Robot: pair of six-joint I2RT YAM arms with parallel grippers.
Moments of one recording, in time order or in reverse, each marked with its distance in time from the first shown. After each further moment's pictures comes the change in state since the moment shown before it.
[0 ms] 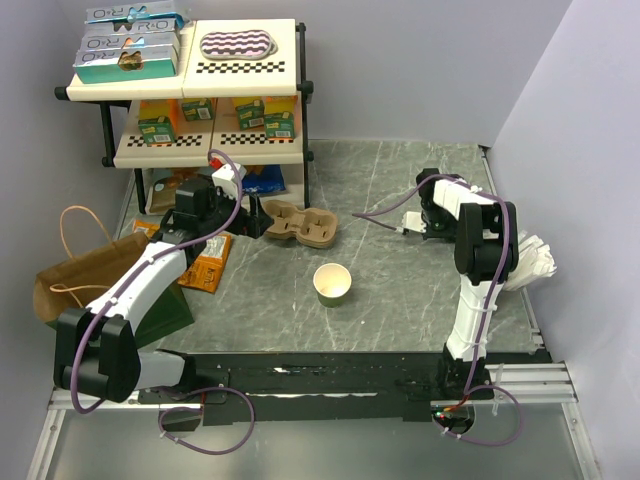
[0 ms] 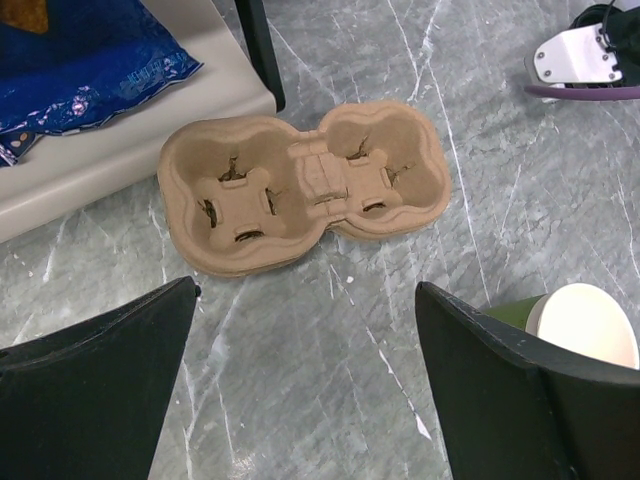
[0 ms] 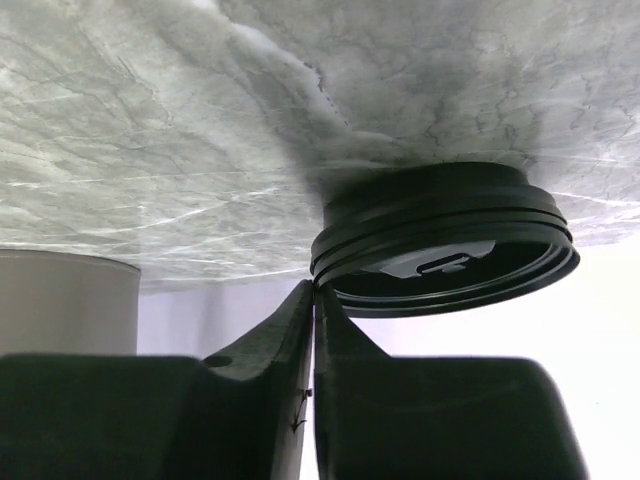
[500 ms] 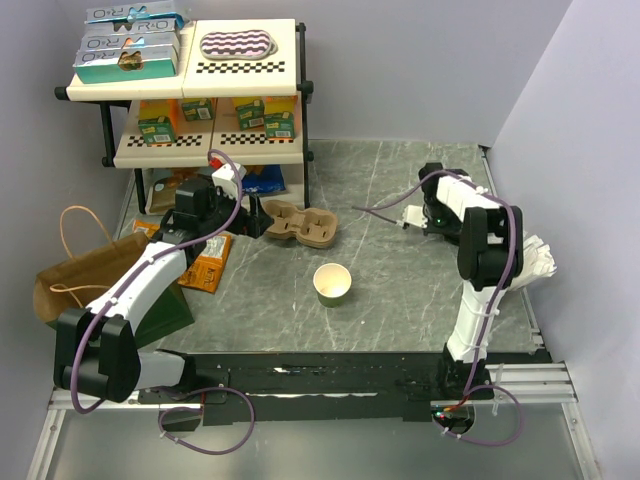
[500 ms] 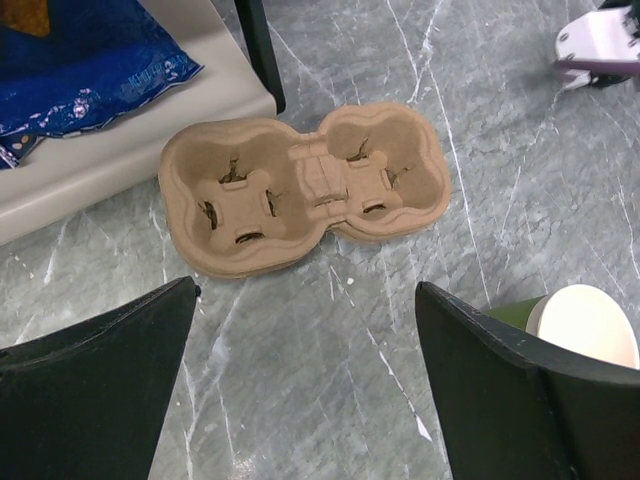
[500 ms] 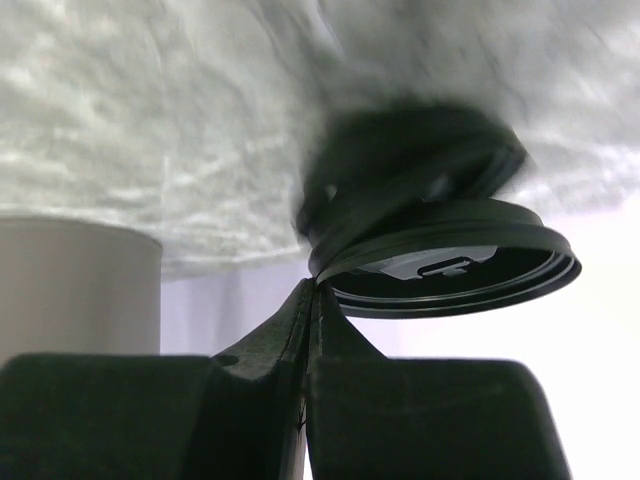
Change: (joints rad) left arm 0.000 0.000 0.000 0.002 0.000 0.000; right arm 0.005 -0.050 0.013 -0.053 -0.033 0.041
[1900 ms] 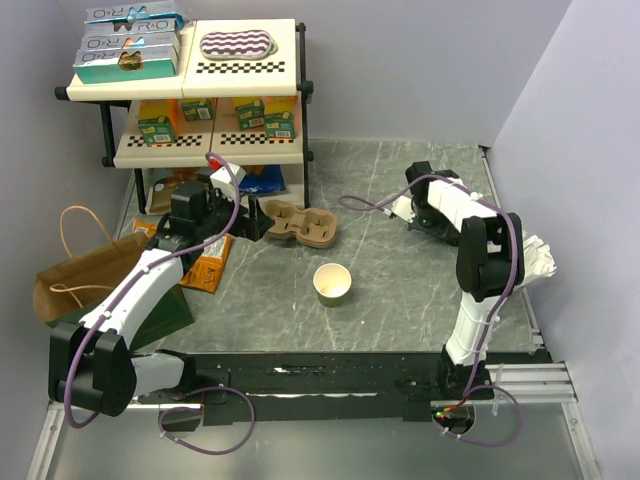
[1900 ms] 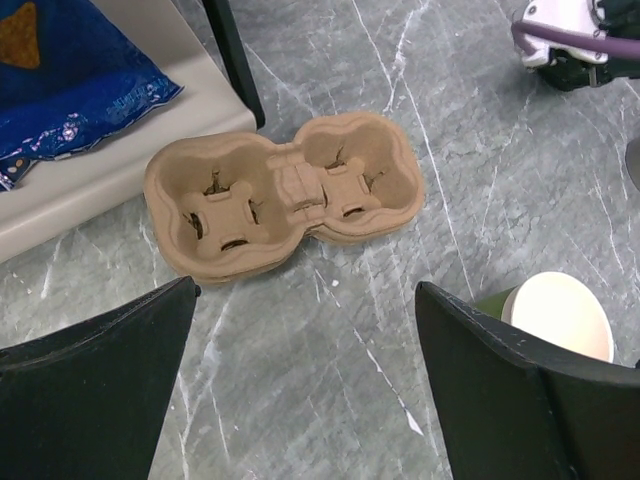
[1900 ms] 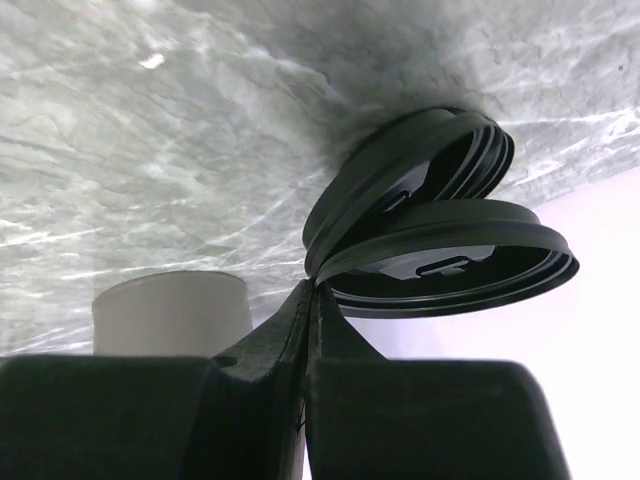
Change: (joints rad) left arm -0.010 -0.068 -0.022 0.009 0.024 0.014; right arm 0.090 -0.112 -0.049 0.025 -0.063 0.314
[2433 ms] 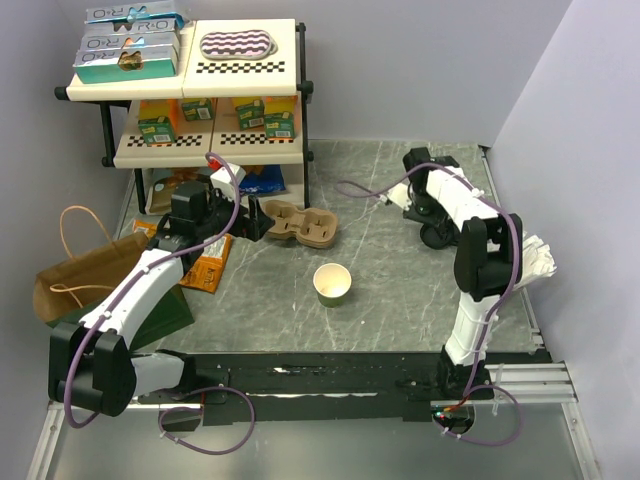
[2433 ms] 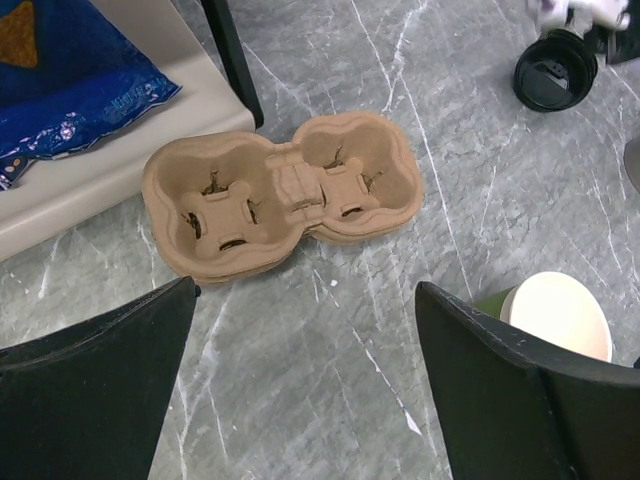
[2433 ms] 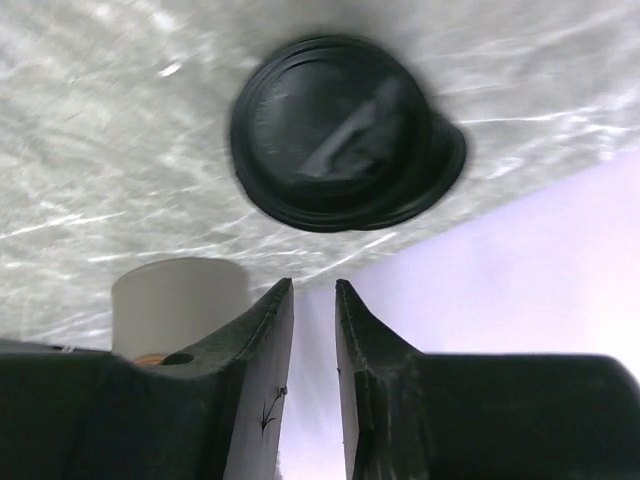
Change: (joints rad) left arm -0.001 0.000 -0.002 0.001 0.000 -0.003; right arm 0.024 0.007 0.132 -0.113 -0.046 0.038
